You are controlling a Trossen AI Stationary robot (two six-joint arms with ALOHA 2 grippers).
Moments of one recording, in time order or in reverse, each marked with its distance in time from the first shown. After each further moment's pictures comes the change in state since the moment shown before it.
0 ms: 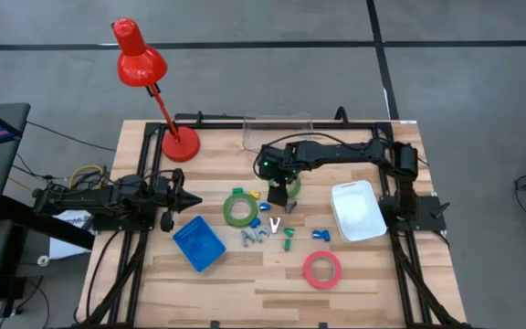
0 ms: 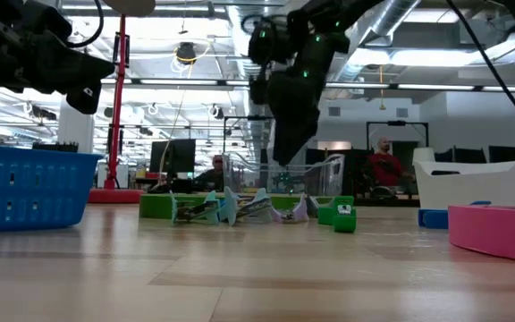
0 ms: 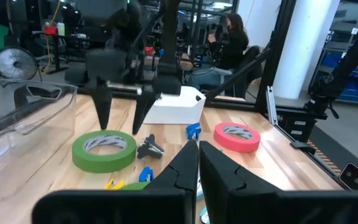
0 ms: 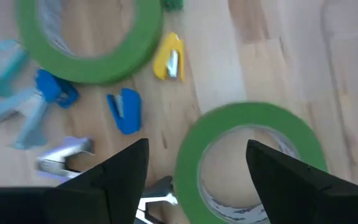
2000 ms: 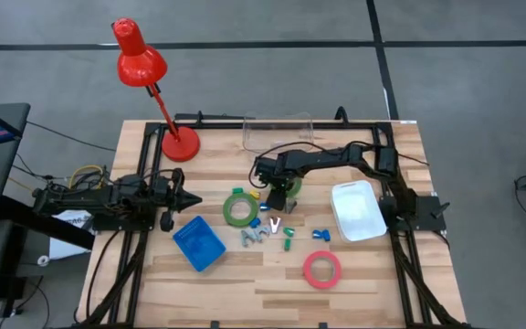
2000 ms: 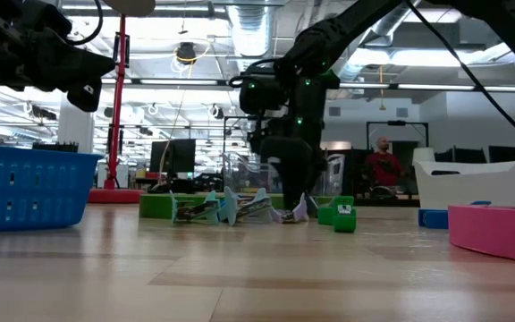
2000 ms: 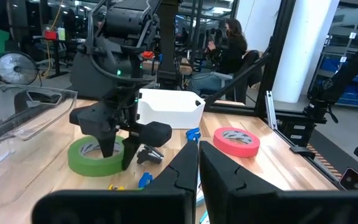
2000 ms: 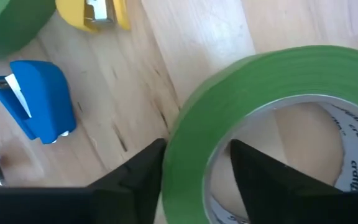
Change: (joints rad) left arm 0.000 0.008 0.000 0.027 0.000 0.000; right arm -0.005 0.163 -0.011 -0.006 0.043 0.139
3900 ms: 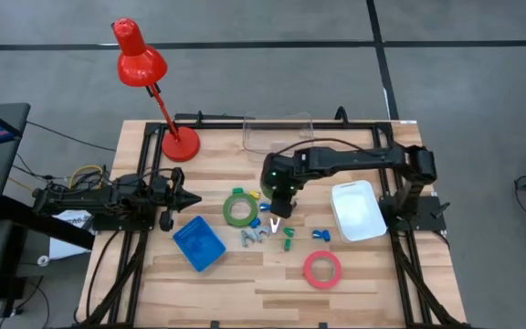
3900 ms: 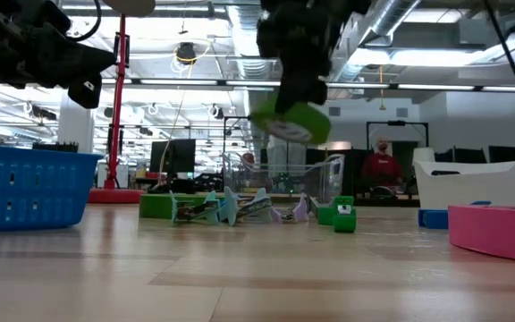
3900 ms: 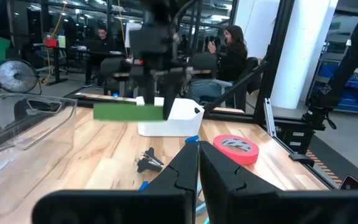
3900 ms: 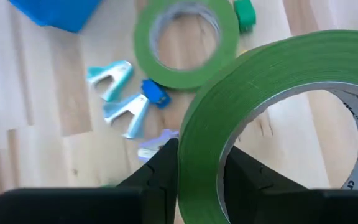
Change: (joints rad) left arm 0.000 0.000 0.000 0.032 0.000 0.000; right arm 0.116 -0.323 -0.001 -0.001 -0.114 0.009
